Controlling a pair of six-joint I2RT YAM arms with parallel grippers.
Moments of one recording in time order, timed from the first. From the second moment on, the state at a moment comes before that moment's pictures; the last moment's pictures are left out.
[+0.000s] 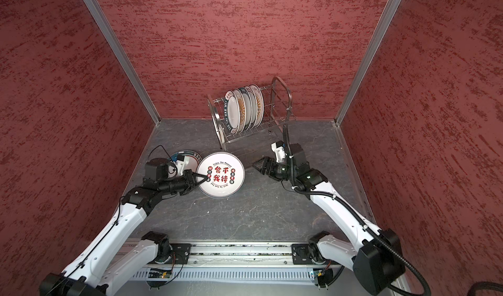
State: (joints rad) left arm -0.19 0.84 0.65 -0.48 0.68 -0.83; right arm 0.43 1.13 0.87 -0.32 -0.54 0.82
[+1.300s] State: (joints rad) left arm 0.40 0.83 0.65 -0.79 0.77 -0.72; right arm 0.20 1.10 1.03 -0.66 -0.33 0.60
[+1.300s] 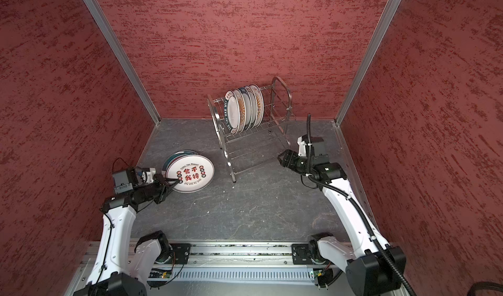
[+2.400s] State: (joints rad) left arm 0.53 1.19 0.65 -0.52 0.59 -0.72; right arm 0.13 1.08 1.03 -0.74 -0.28 0.53
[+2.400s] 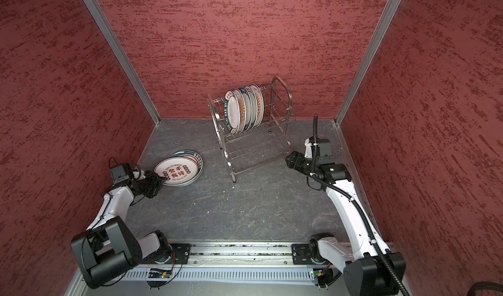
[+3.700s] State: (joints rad) left arm 0.42 1.37 0.75 -0.56 0.46 -0.68; right arm 0.13 1.08 1.02 -0.73 -0.29 0.54
